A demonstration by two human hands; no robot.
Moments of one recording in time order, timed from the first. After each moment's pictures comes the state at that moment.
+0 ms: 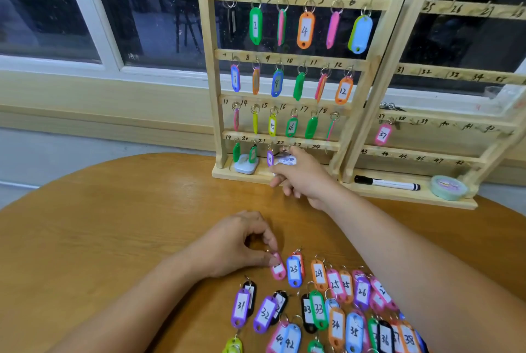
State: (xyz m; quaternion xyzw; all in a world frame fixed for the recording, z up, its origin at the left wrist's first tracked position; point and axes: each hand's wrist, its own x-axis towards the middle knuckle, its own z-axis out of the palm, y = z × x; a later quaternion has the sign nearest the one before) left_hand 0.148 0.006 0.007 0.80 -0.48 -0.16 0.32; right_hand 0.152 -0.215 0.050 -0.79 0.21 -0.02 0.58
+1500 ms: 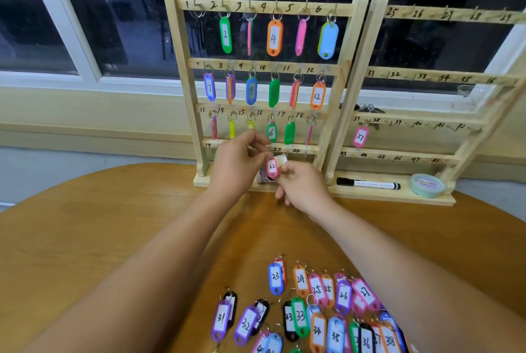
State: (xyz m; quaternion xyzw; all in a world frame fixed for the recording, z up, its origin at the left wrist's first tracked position) left_hand 0.216 -0.101 0.057 0.80 -0.30 0.09 0.51; right_hand 0.130 -0.243 0.030 -0.85 0.20 -0.12 0.47
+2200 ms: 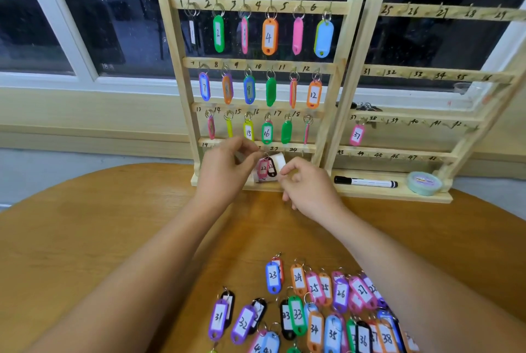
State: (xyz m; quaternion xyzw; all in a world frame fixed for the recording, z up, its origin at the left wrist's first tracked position) left_hand 0.207 -0.080 0.054 0.82 -0.31 0.14 0.47; right_hand 0.100 -0.247 0.044 -0.89 0.17 -0.14 0.40
